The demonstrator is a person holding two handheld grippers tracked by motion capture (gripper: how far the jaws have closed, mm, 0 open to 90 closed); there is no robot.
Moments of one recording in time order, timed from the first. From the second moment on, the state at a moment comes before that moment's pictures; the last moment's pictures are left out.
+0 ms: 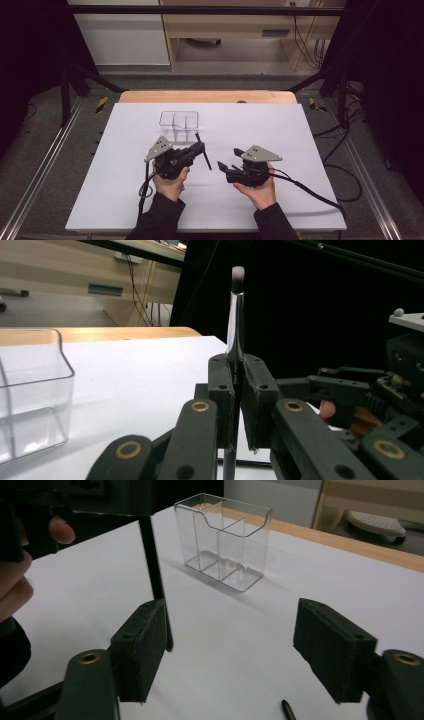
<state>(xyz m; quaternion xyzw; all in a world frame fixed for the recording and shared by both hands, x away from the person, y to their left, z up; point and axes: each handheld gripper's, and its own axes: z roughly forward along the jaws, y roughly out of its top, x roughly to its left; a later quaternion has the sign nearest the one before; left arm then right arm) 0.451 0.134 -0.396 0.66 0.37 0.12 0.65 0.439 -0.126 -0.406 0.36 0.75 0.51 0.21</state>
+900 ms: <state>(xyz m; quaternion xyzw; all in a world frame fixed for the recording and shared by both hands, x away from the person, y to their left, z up) 0.456 0.163 -0.373 0.69 0.36 0.17 0.61 0.444 -0.174 -0.404 0.41 0.73 0.49 0.22</state>
